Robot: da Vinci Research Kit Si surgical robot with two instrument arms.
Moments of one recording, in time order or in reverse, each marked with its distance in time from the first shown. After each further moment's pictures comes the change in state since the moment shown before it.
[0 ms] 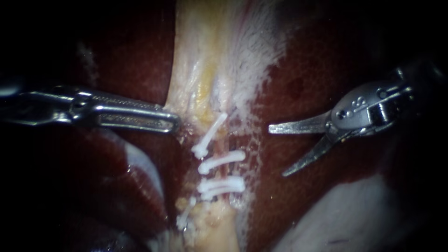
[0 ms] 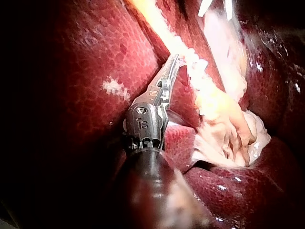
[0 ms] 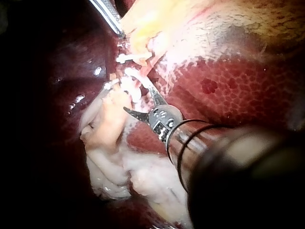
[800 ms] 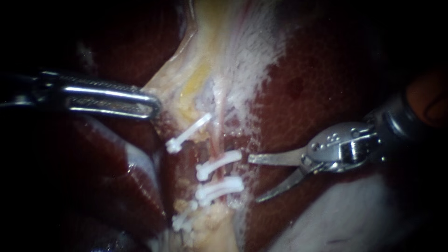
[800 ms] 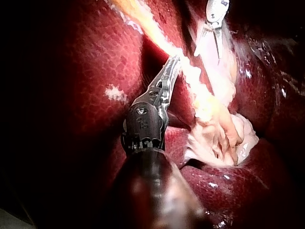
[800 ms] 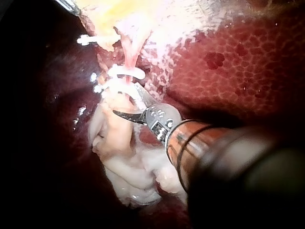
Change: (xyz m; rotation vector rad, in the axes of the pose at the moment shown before) right arm -0.004 -0.005 0.008 0.263 -0.033 0.255; left arm -0.008 -0.004 -0.007 0.008 -0.062 -0.004
